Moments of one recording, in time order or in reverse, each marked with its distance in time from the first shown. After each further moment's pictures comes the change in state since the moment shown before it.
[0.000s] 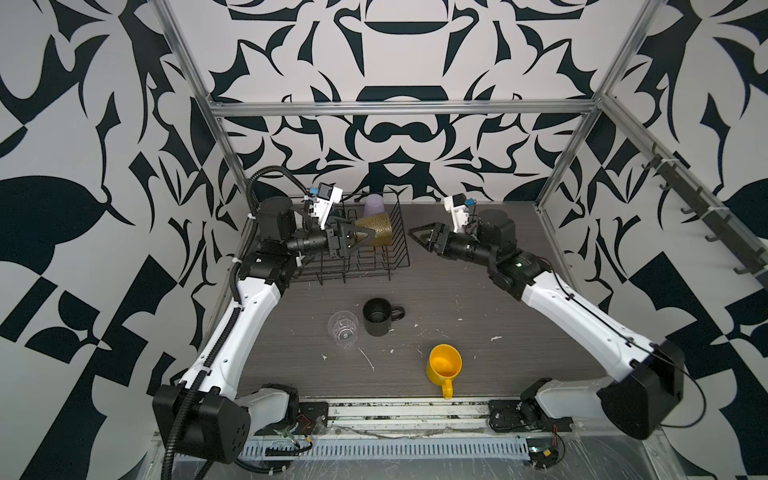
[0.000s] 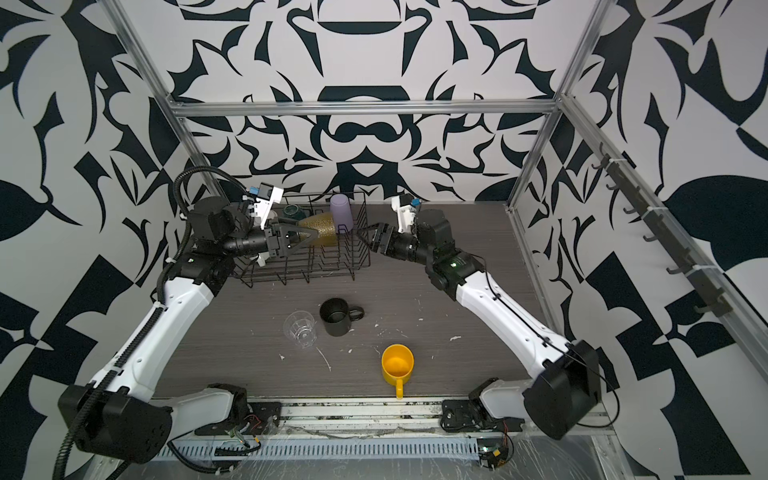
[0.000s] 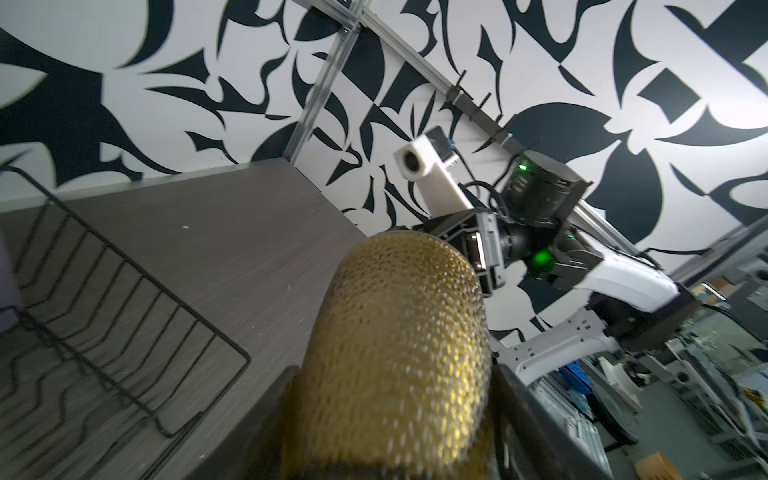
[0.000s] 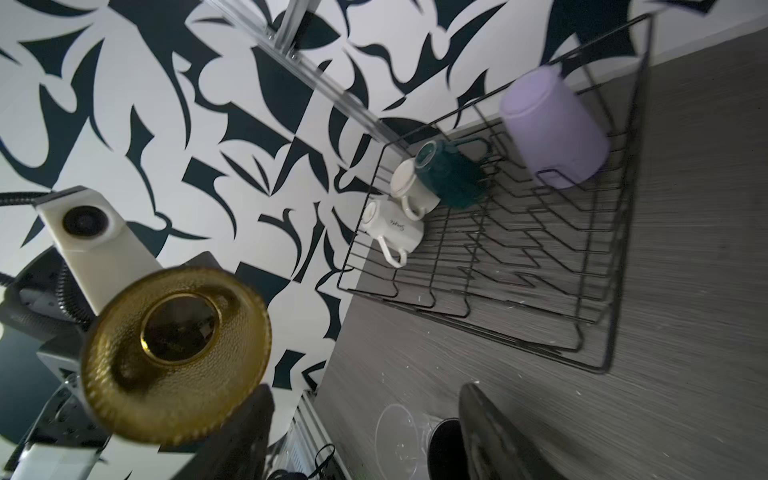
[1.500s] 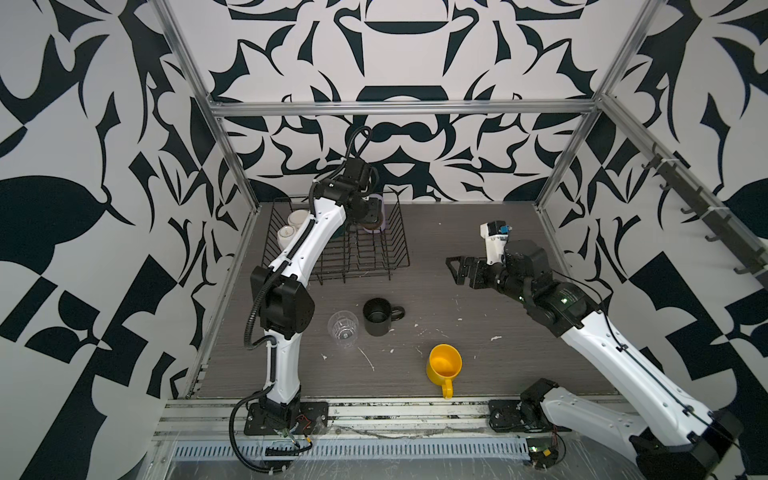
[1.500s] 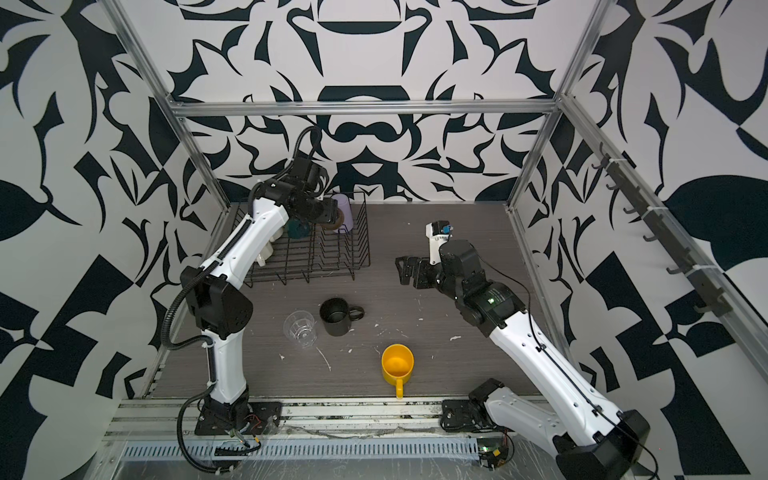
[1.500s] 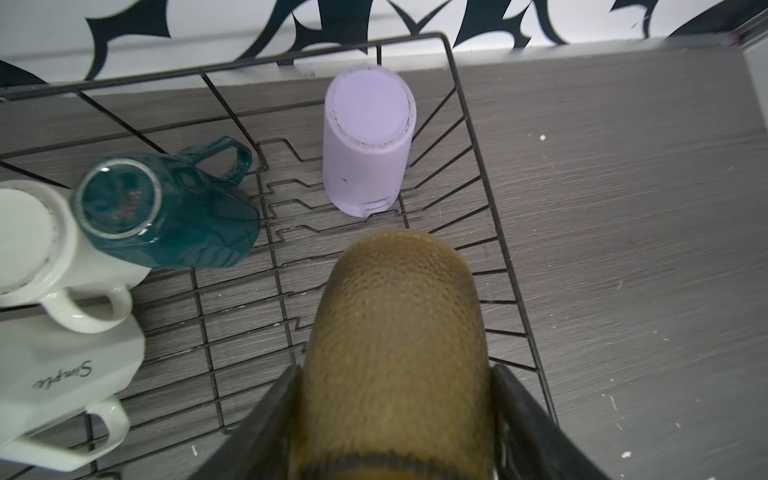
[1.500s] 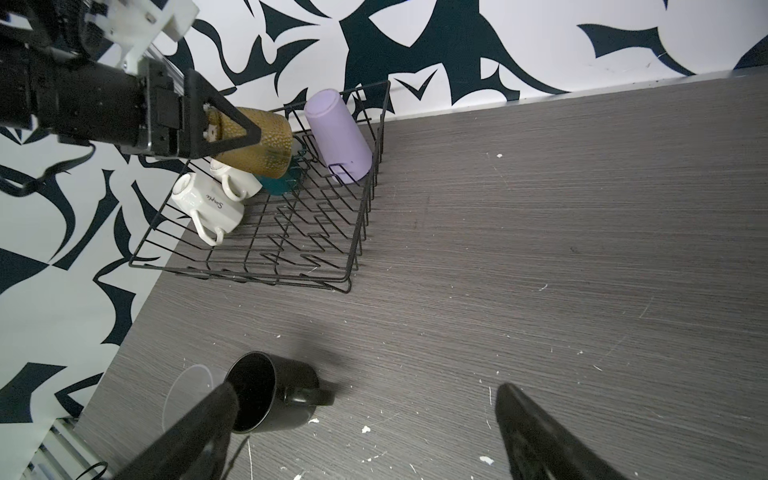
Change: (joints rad) left arm -0.226 0.822 0.943 -0.842 -1.054 0.141; right arm -0.013 -0.278 -0.146 -0.367 0.389 -0.332
